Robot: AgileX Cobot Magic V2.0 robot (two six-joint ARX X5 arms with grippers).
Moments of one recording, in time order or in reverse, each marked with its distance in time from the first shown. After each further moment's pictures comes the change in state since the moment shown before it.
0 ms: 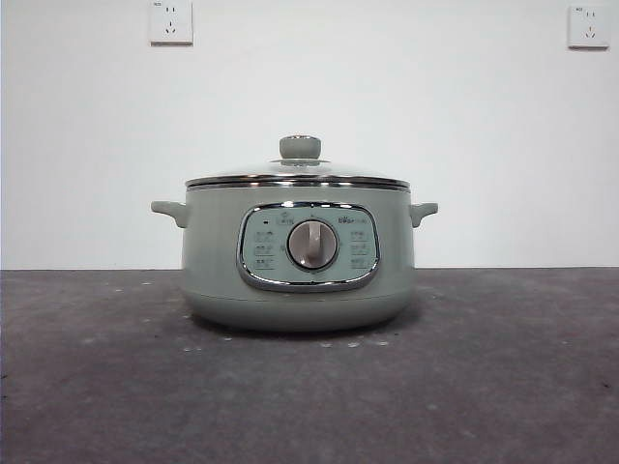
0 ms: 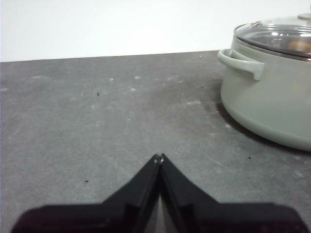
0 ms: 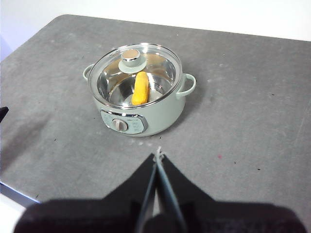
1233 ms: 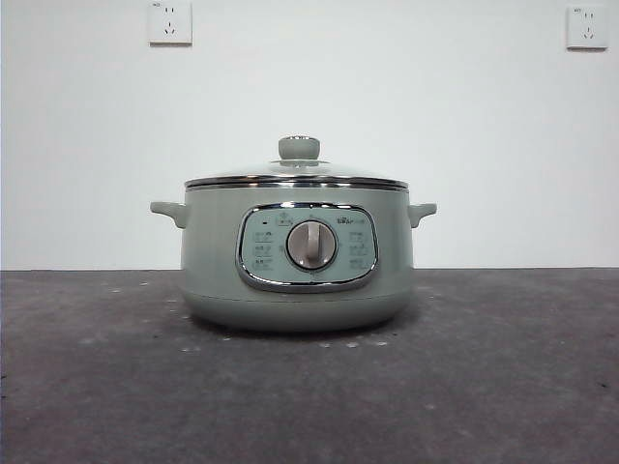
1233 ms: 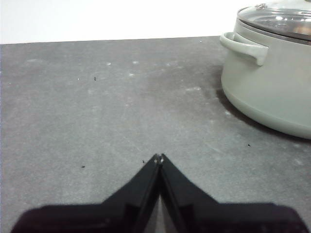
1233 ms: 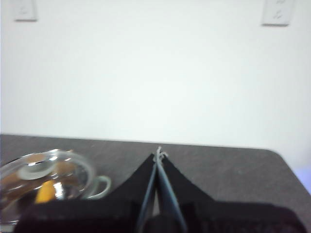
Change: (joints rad) left arm 0.000 0.053 0.000 0.000 0.000 -0.001; right arm -0.563 -0.413 -0.649 0.766 -0.161 -0.211
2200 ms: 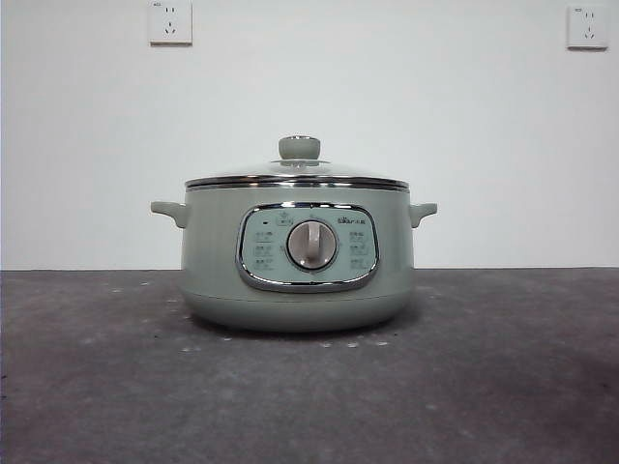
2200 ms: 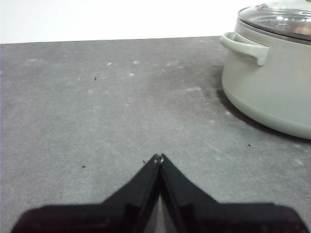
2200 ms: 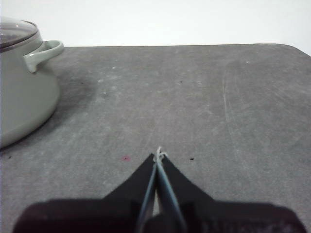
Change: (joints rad) left arm 0.000 0.000 0.000 0.000 0.000 0.000; right arm -0.072 -0.326 -0.932 0.407 -0.005 0.038
